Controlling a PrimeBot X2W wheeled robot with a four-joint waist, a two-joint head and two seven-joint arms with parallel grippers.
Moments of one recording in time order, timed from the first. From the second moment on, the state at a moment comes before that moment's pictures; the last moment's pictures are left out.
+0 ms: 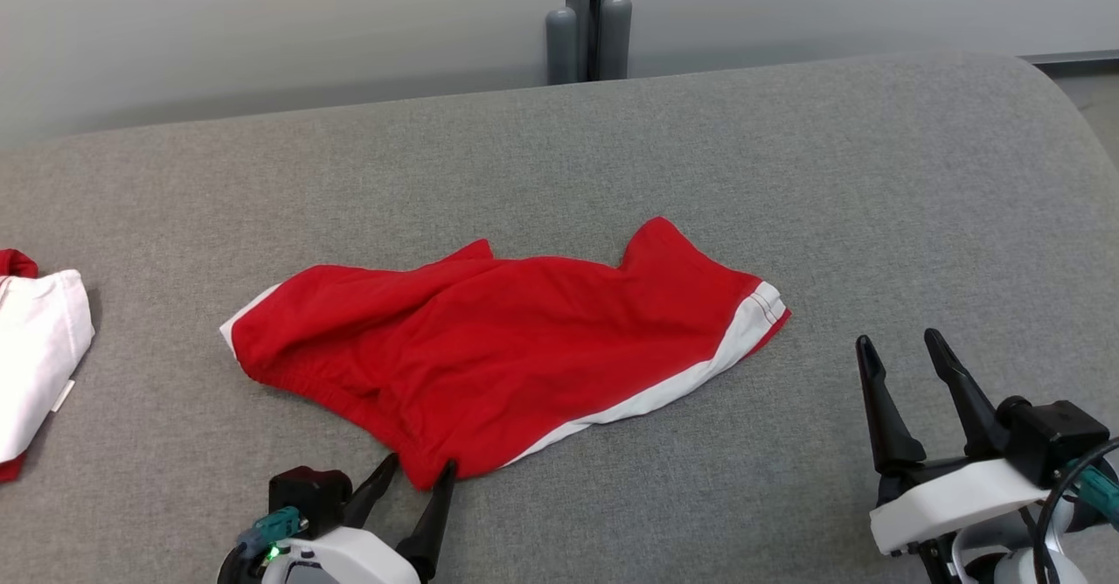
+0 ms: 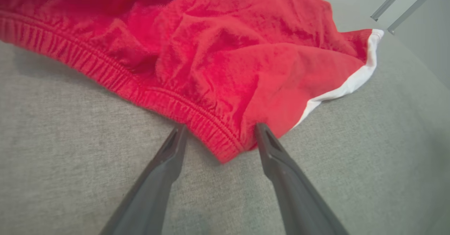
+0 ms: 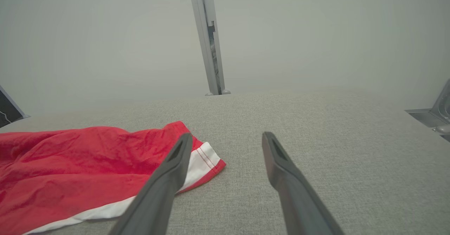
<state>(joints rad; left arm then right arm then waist) -0.06 0.23 -0.47 0.27 -0.60 0.05 -0.02 -0.06 -0.05 0.03 0.10 0.21 0.13 -0.11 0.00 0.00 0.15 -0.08</state>
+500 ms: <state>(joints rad) -0.08 0.25 -0.47 0.25 -0.59 0.03 -0.06 -0.08 -0.05 0.00 0.12 0.22 0.13 -0.13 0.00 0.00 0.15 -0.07</state>
